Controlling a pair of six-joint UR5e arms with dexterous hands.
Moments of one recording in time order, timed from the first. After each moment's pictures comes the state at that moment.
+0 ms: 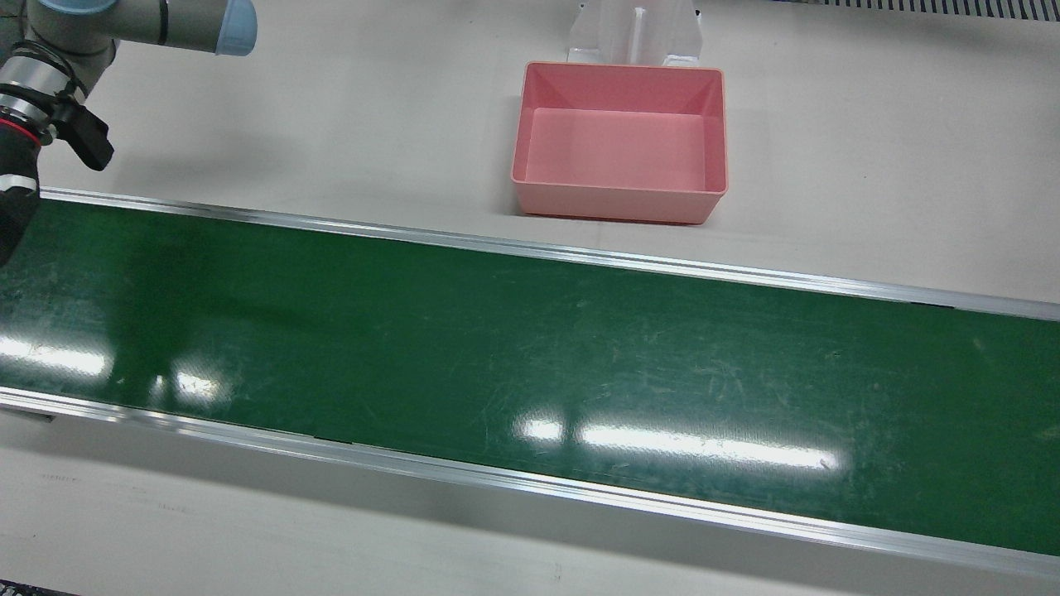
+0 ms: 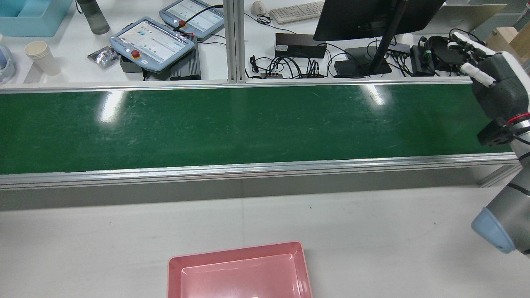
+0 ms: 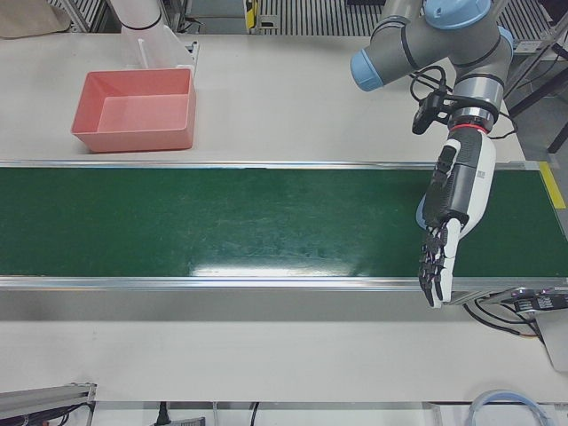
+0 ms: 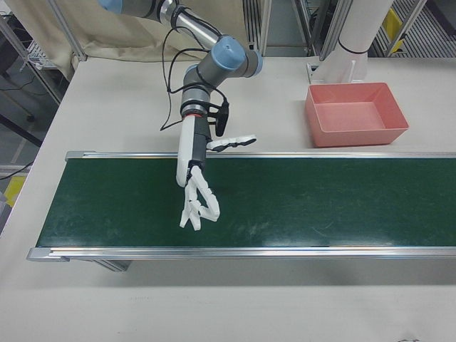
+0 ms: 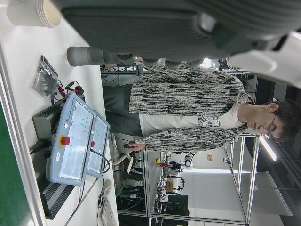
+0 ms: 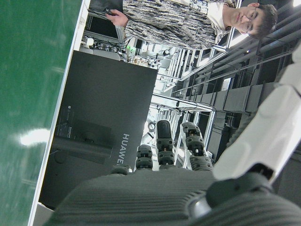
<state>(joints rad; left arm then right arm) -1.44 -1.73 -1.73 0.22 1.79 0.01 0.84 -1.47 1.96 -3.54 -0.79 -0.27</state>
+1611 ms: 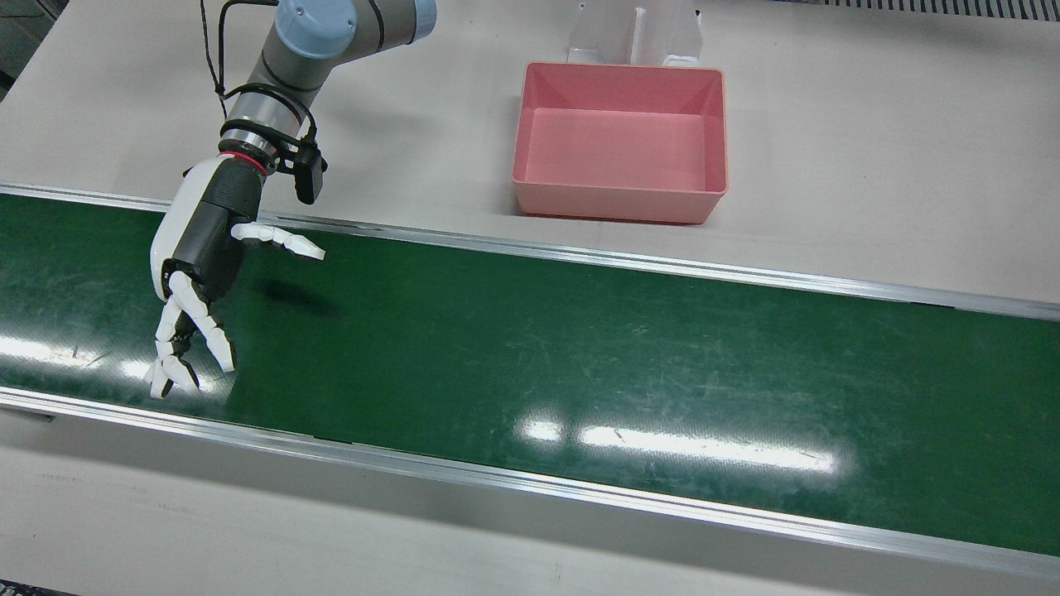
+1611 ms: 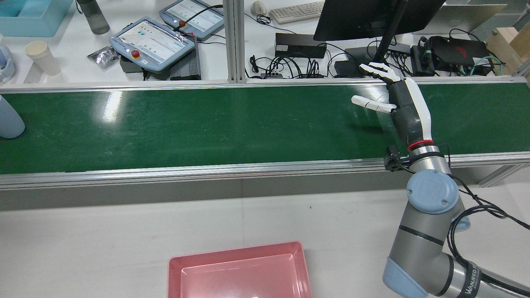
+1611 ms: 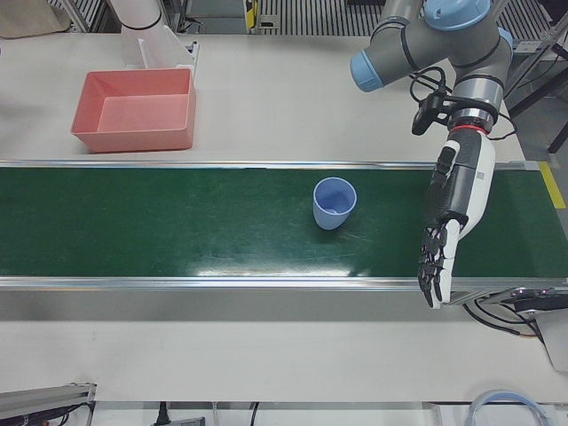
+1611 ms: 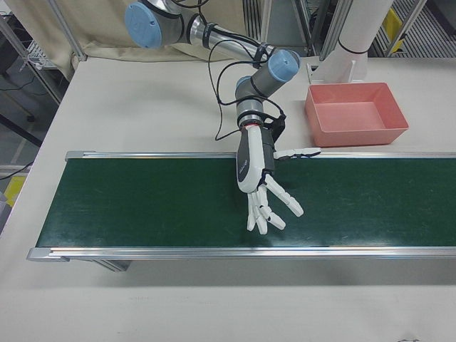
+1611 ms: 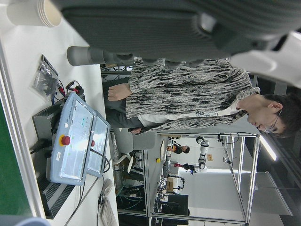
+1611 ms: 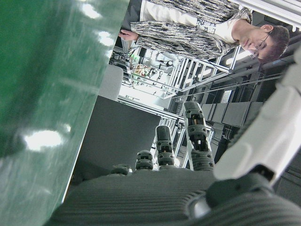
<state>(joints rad) -1.44 -1.74 -1.73 0.22 1.79 0.01 0.64 -1.25 1.88 -3.65 -0.59 -0.39</state>
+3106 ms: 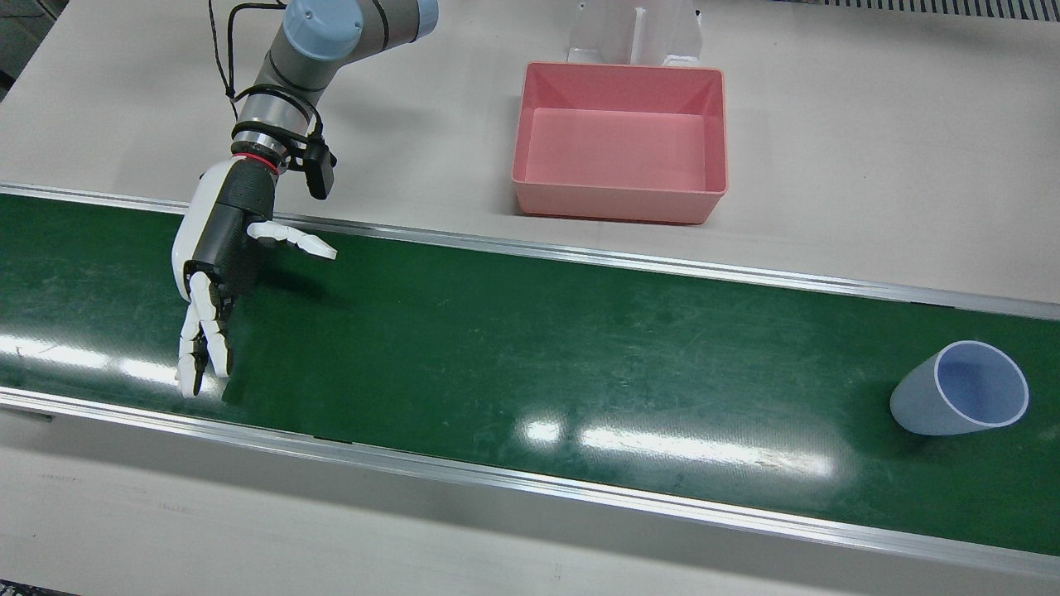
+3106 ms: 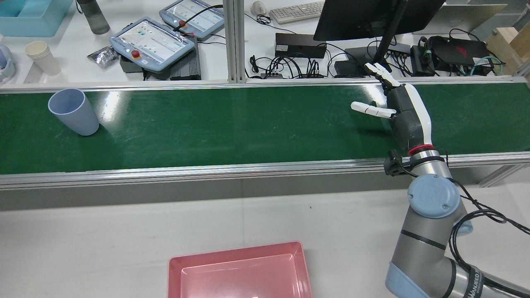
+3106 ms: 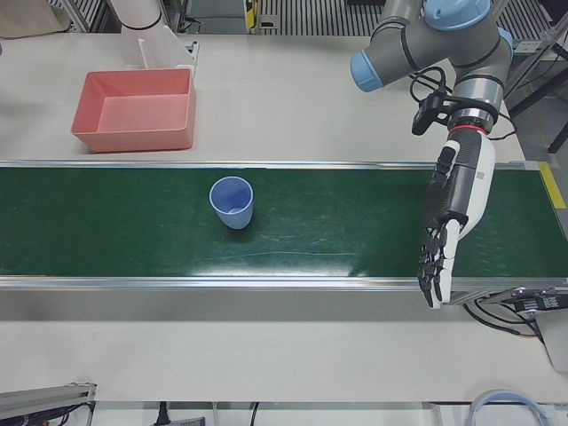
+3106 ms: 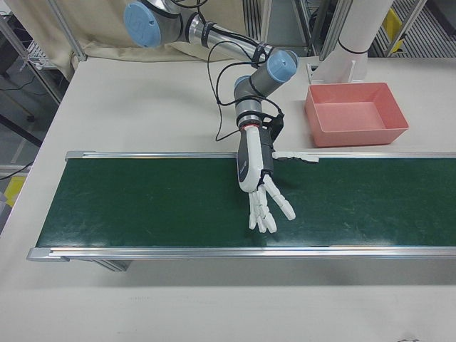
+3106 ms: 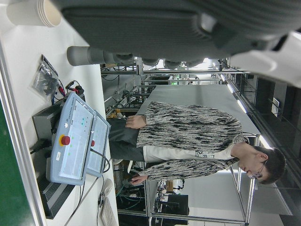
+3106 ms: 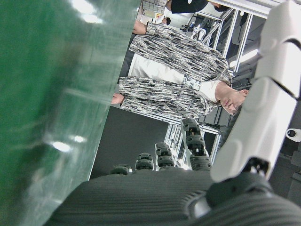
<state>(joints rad) -1.44 -1.74 -1.73 0.22 1.79 0.01 0.62 -1.27 1.89 -3.65 -0.60 -0.33</state>
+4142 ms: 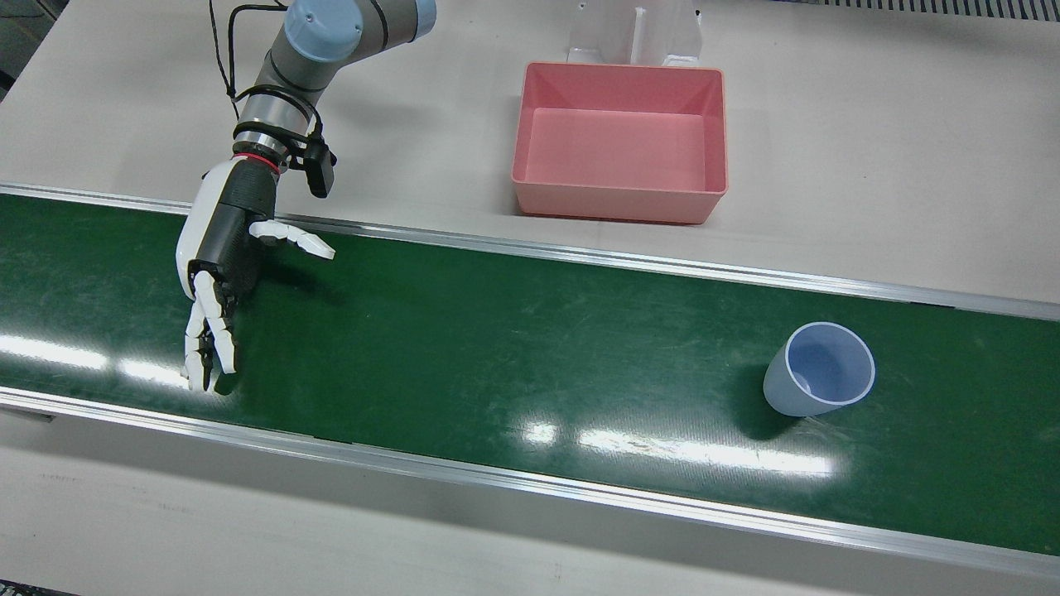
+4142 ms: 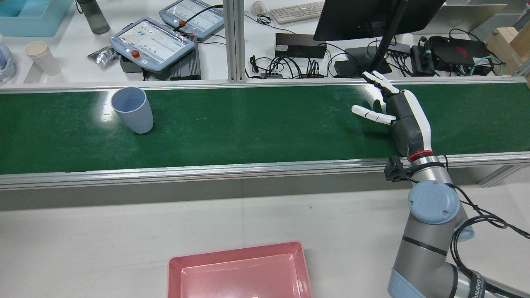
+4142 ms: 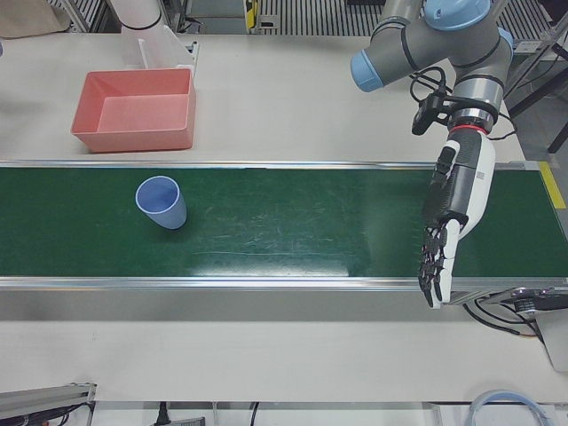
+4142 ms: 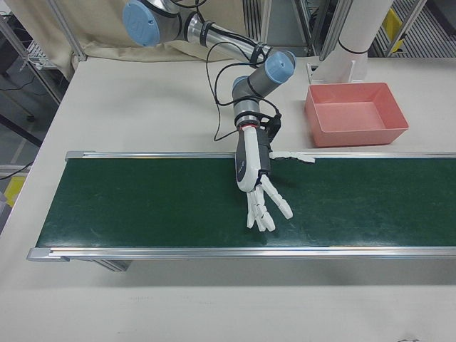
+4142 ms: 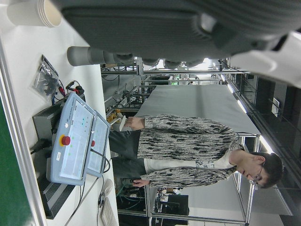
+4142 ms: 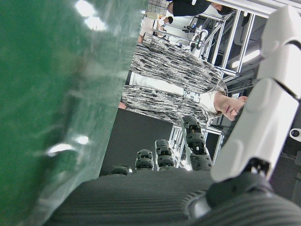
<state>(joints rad) -1.44 -1.74 -1.73 0.22 1.79 0.01 0.61 -1.28 1.89 -3.64 -0.60 -0.32</state>
